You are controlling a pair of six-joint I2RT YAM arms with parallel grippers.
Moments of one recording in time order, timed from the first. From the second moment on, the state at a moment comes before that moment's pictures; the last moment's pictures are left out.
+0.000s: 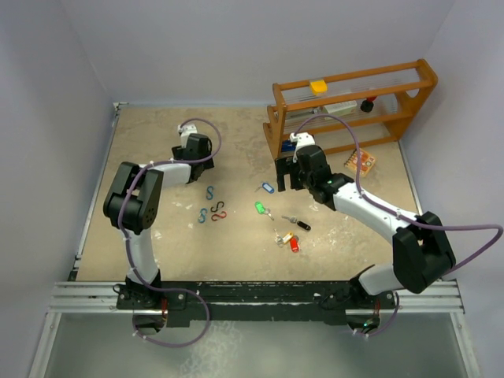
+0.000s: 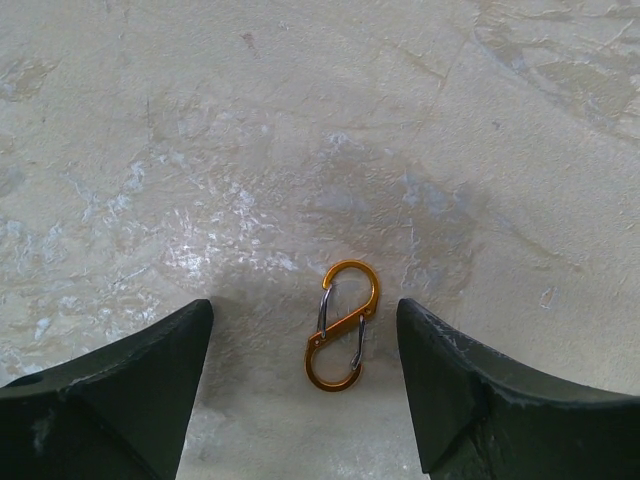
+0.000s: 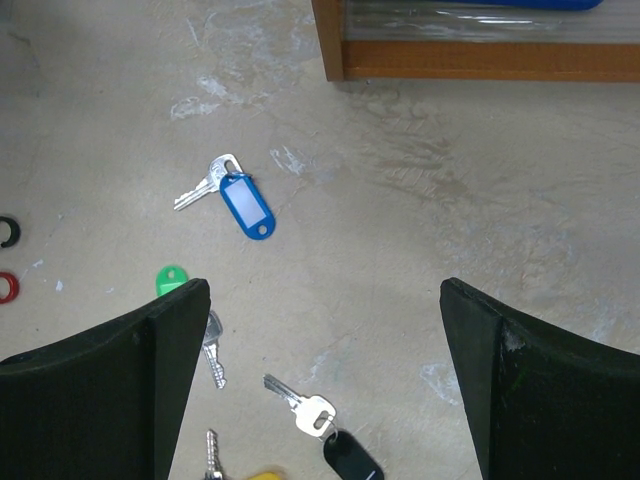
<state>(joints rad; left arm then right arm) -0.30 1.95 1.12 0.09 -0.46 -0.43 0.55 1.43 0.94 -0.17 0.19 0.22</state>
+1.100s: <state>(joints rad) -0.30 1.97 1.14 0.09 -0.39 -0.31 0.55 1.43 0.92 -0.16 0.19 0.23</state>
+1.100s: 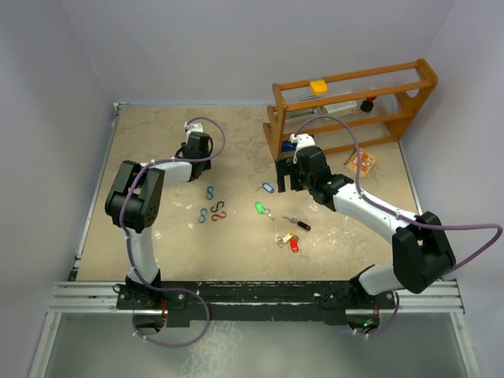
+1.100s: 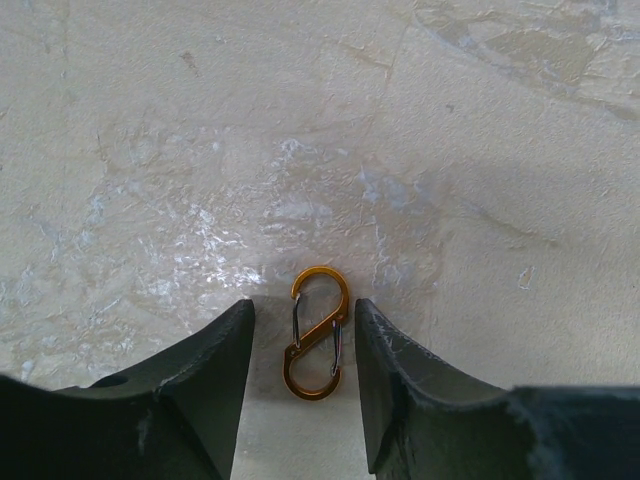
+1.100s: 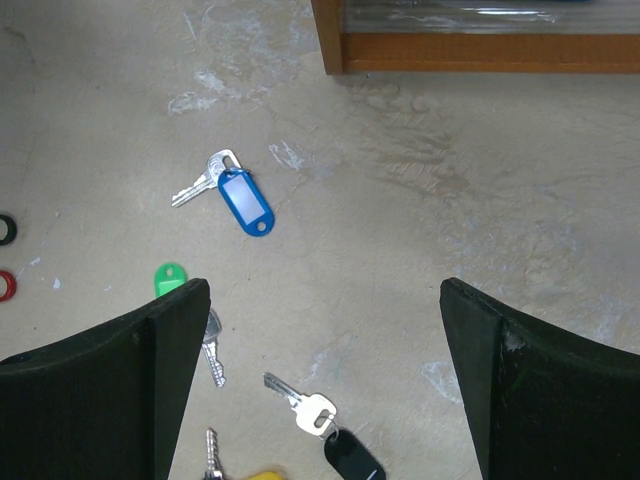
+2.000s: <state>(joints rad) -0.30 1.98 1.16 0.08 -0.37 -0.28 0.55 1.43 0.92 -0.16 0.19 0.23</state>
